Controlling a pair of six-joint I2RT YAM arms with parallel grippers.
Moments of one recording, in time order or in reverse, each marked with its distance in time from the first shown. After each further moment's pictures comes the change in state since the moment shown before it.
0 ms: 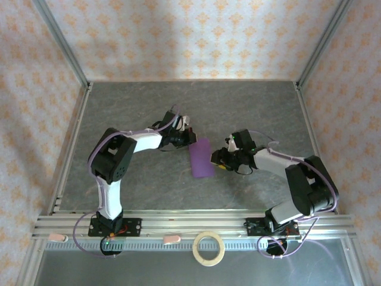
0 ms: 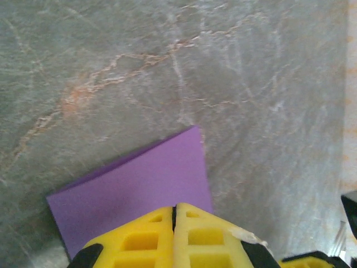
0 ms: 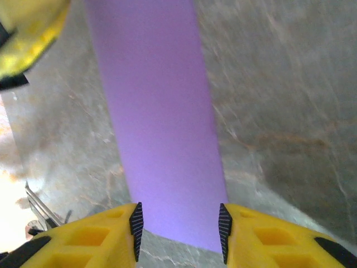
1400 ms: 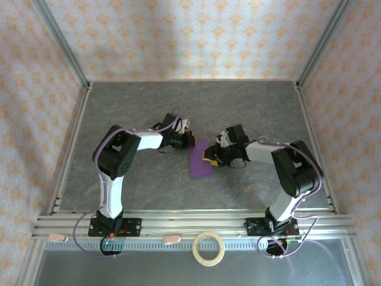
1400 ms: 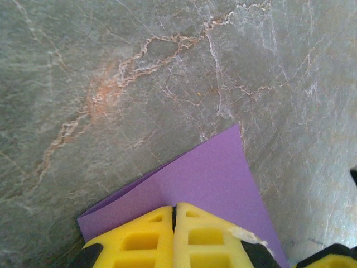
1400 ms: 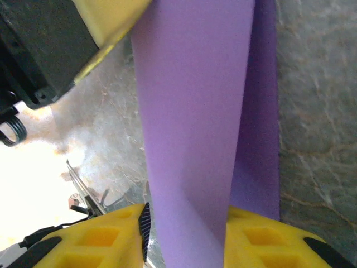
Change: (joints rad) left arm 0.018 0.062 -0.003 0.019 0.040 0.108; right arm -0.003 0.210 0.129 0.102 -0.187 0.021
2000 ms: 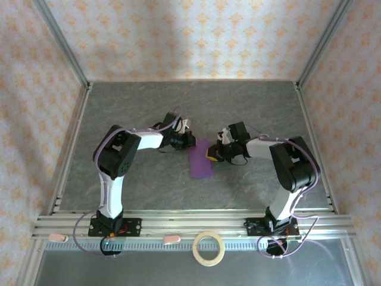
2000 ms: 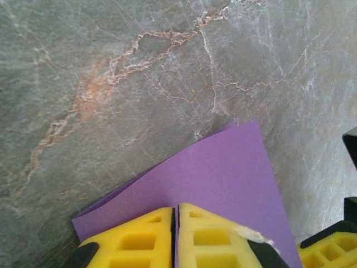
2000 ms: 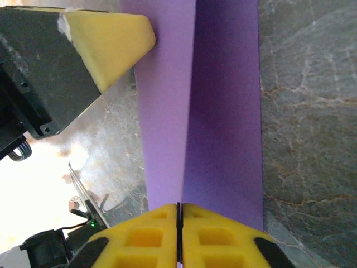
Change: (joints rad) left arm 0.000 0.002 0.013 -0.014 0.018 0.007; right arm -0.043 0.053 0.031 0.014 -0.034 -0.060
